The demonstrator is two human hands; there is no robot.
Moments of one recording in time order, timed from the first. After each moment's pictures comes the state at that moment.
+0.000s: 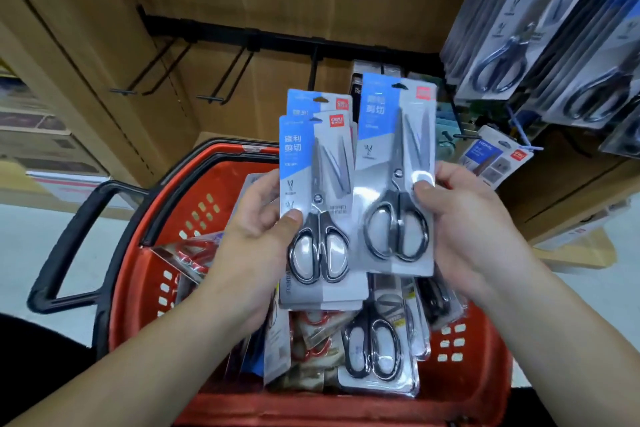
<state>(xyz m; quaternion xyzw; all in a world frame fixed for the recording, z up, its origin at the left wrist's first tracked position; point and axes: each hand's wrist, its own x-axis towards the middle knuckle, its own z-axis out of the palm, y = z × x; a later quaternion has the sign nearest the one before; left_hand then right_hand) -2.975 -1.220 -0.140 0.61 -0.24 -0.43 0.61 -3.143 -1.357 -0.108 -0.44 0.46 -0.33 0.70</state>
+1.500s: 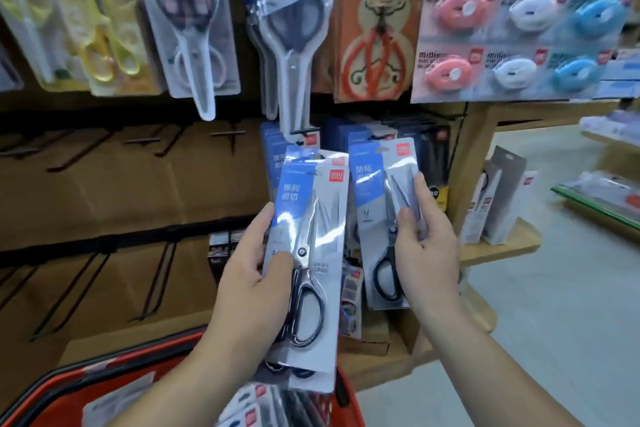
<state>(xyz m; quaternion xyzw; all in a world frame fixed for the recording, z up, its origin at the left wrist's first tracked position) -3.098 -1.373 -0.008 0.58 -0.48 -0.34 0.56 -3.282 -1.472 -0.029 -0.56 0.50 -0.60 0.27</state>
